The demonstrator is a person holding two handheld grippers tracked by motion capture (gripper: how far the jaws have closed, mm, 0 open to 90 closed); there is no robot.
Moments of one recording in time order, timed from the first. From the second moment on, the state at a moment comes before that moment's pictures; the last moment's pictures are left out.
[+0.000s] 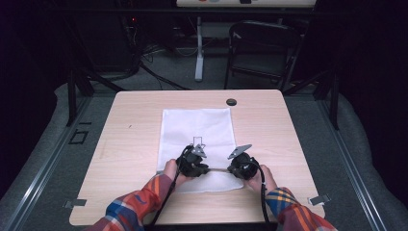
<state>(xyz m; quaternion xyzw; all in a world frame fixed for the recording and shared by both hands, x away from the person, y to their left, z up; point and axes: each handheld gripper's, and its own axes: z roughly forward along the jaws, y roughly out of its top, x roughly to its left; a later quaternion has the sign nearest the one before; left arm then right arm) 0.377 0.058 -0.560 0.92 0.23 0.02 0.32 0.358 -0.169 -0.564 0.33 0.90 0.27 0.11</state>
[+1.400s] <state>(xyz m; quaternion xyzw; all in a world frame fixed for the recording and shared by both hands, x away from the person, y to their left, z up) 0.374 0.051 -0.565 0.92 0.19 0.04 0.33 0.360 -0.178 -0.564 0.34 0.89 0.27 0.10</state>
